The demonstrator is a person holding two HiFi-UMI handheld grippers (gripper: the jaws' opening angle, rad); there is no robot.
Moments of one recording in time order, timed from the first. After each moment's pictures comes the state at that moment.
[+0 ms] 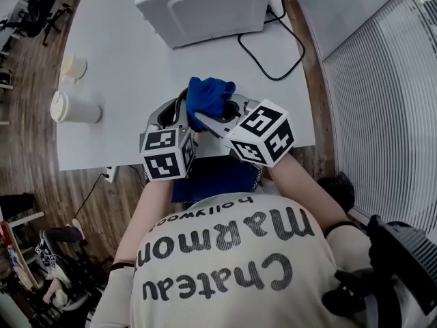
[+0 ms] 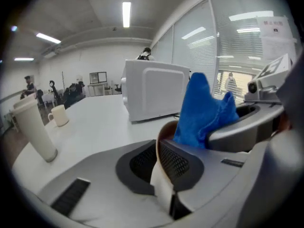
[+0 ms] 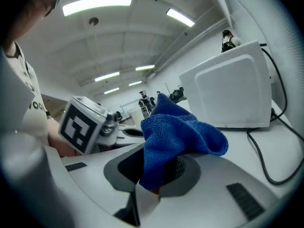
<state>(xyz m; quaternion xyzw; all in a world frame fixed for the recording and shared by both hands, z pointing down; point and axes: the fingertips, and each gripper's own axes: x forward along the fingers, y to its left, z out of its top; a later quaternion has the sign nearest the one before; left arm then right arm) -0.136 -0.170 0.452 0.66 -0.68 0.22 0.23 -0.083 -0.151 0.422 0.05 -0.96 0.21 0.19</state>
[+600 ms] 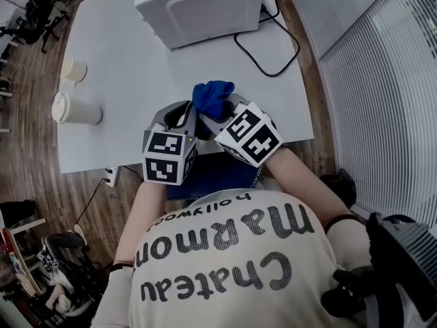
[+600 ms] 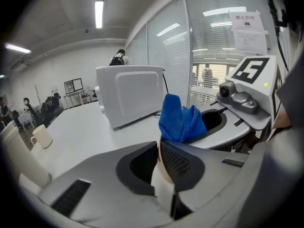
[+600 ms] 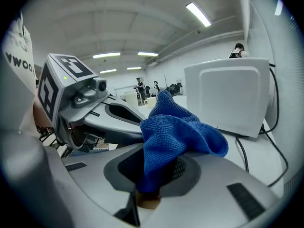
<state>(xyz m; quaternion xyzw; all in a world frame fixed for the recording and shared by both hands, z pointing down) -0.099 -0.163 0.437 0.74 -0.58 0.27 0.17 -0.082 -0.149 0.452 0.09 -0.95 0.11 0.27</state>
